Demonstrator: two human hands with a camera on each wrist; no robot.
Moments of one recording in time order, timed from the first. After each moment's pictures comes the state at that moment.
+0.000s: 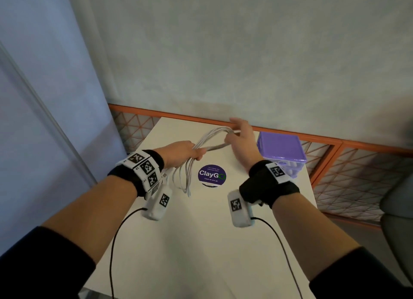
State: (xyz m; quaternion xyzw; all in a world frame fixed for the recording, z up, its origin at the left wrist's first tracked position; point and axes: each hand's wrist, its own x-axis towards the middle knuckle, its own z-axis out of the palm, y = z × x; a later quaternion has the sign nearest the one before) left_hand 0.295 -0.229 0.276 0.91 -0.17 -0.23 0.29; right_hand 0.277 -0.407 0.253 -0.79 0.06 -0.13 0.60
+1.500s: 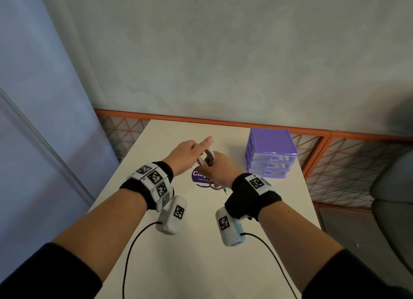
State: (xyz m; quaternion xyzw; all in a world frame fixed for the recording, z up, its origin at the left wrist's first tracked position) left_hand 0.293 -0.264 0.254 0.89 -0.13 -0.16 0.41; right_hand 0.260 -0.385 0.219 -0.89 0.04 0.07 0.45
